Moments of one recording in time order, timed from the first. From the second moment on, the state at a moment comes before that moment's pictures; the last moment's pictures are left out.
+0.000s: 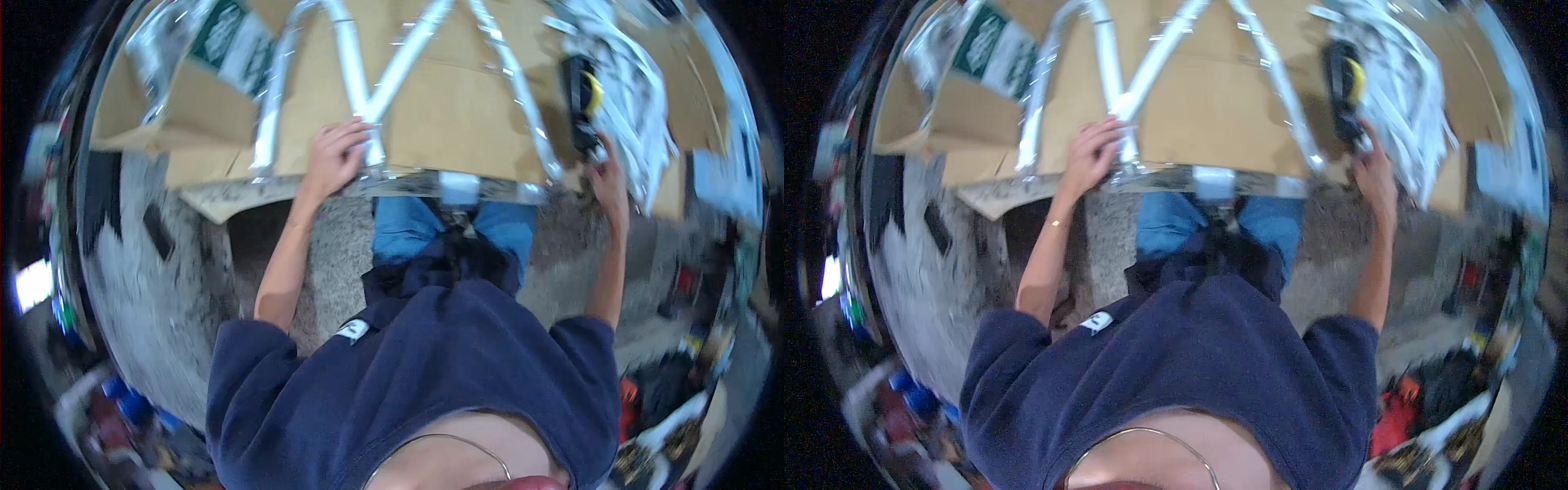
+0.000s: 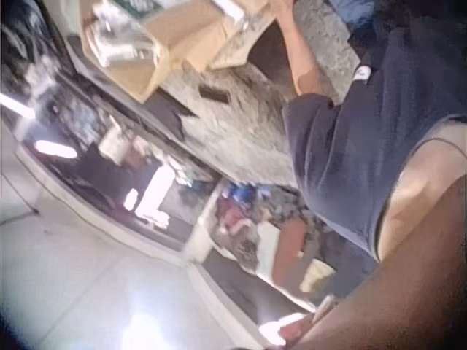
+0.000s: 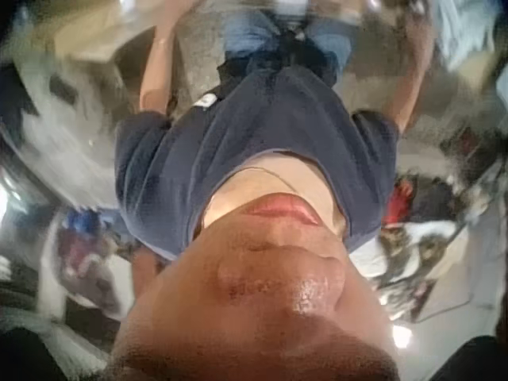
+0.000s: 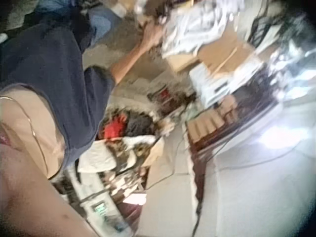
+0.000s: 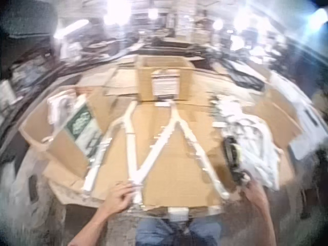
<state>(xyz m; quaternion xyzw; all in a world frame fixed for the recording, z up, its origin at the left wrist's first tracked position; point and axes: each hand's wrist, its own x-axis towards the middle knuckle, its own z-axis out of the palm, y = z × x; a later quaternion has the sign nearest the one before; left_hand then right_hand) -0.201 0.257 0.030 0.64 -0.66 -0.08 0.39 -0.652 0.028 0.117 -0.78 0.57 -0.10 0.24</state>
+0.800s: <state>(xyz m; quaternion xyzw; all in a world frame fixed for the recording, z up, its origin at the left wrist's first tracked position) -0.204 0.262 0.030 0.64 -0.66 -0.06 0.40 -0.357 0.111 0.071 -0.40 0.34 -0.12 0.84</state>
